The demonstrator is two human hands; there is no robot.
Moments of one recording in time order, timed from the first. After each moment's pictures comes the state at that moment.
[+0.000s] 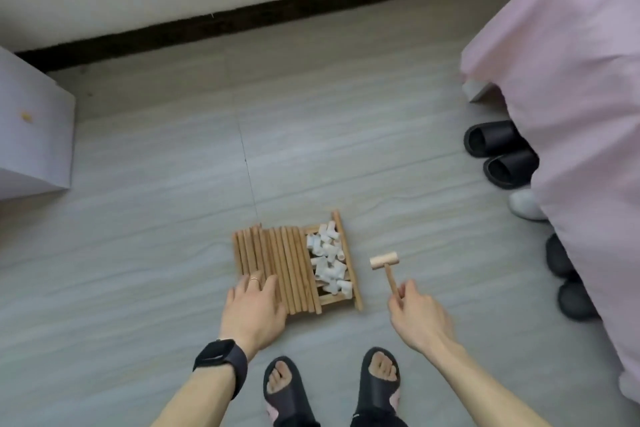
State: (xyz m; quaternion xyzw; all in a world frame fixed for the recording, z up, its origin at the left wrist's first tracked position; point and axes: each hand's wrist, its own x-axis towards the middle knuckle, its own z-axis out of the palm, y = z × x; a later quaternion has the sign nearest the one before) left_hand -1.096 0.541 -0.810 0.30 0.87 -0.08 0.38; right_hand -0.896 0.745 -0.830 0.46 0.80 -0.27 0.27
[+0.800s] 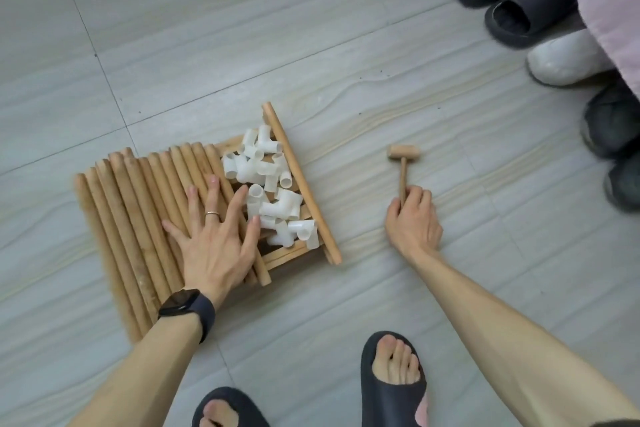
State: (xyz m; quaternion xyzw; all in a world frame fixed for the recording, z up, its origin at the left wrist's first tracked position) left_hand -1.052 0.557 -1.158 0.35 0.91 0.06 0.22; right_hand -0.826 0.774 -1.206 0.64 0.75 -0.18 0.02
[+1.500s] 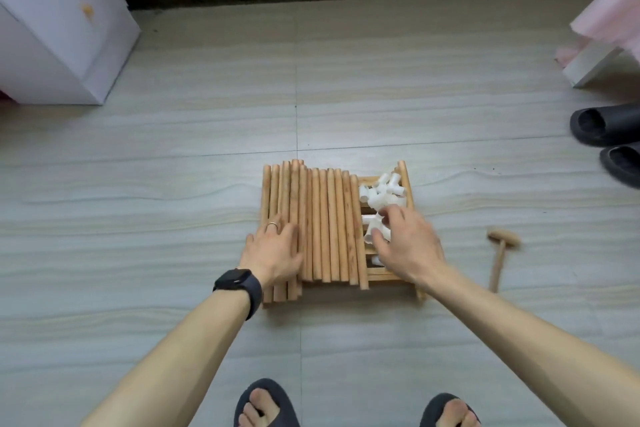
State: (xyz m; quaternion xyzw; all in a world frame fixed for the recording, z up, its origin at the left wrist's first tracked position) left_hand -1.085 0.445 -1.095 0.27 0.92 0.01 0.27; right_hand -0.956 0.662 -1.084 0.24 0.95 -0.20 0.00
